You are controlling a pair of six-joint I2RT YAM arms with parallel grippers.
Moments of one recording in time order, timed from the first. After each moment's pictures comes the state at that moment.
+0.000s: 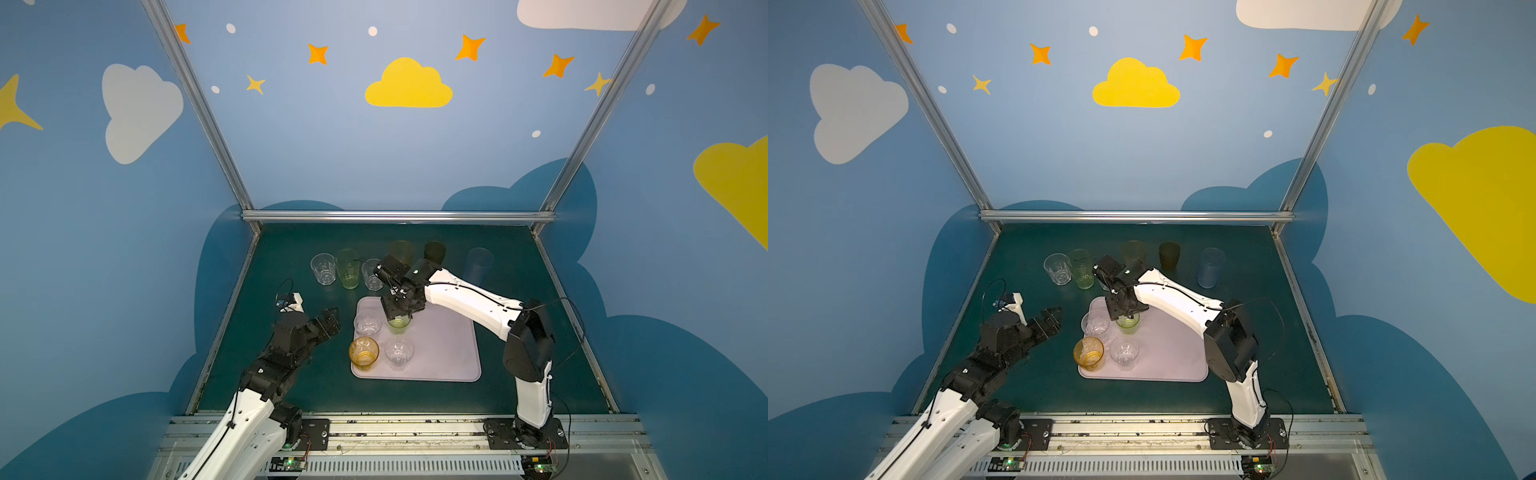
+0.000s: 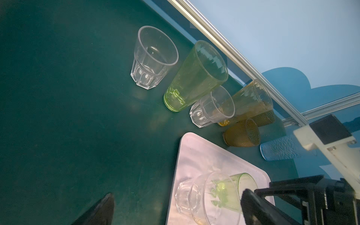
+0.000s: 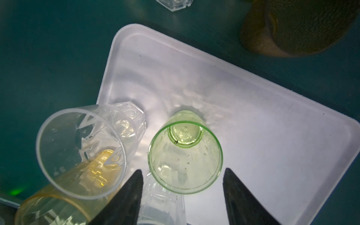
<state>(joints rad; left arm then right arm) -0.34 0.62 0.47 -0.40 -0.10 -0.76 0.95 1.97 1.76 -1.08 0.11 0.52</state>
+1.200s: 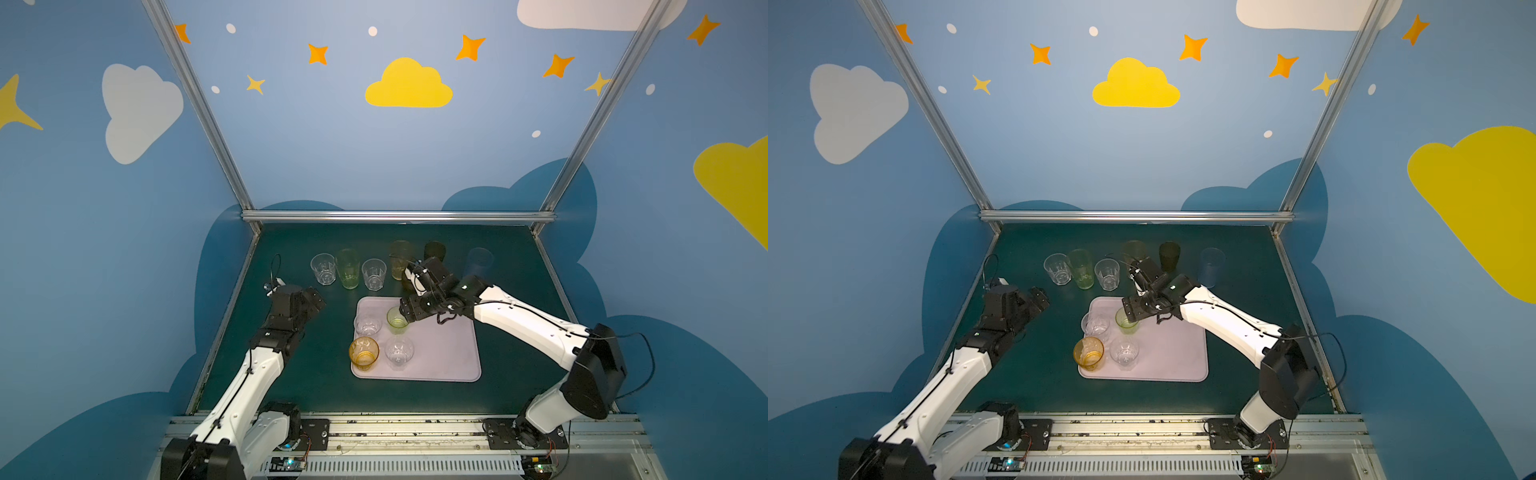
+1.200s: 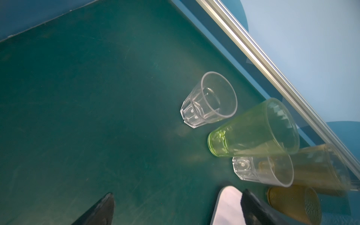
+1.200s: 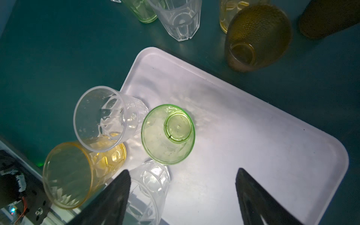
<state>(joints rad) -0.10 1.01 0.59 -0.25 -0.16 -0.76 0.84 1.55 1.28 -0.71 0.01 0.35</state>
